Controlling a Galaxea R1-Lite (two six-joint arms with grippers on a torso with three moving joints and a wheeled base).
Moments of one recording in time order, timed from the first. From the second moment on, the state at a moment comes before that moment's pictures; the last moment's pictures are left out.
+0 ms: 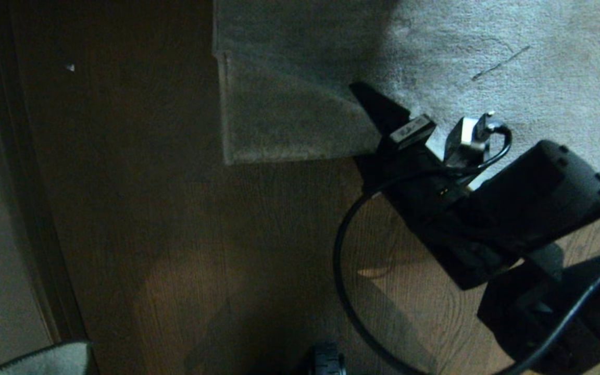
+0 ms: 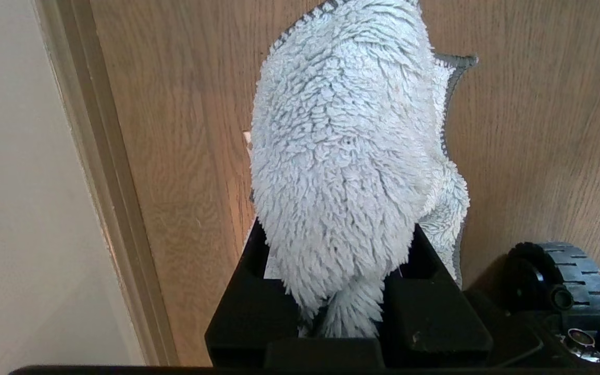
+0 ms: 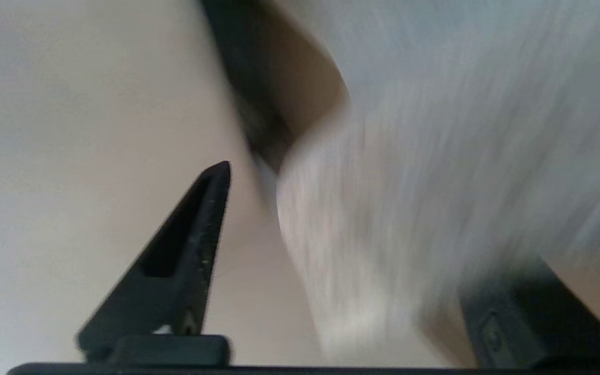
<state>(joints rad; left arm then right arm) 0.00 0.00 0.00 0.00 0.00 0.00 0.86 1.84 -0.82 -1.52 -0.20 1.14</state>
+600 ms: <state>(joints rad) 0.00 0.00 0.00 0.00 0.00 0.00 0.97 2.06 -0.76 -1.52 -0.24 1.12</state>
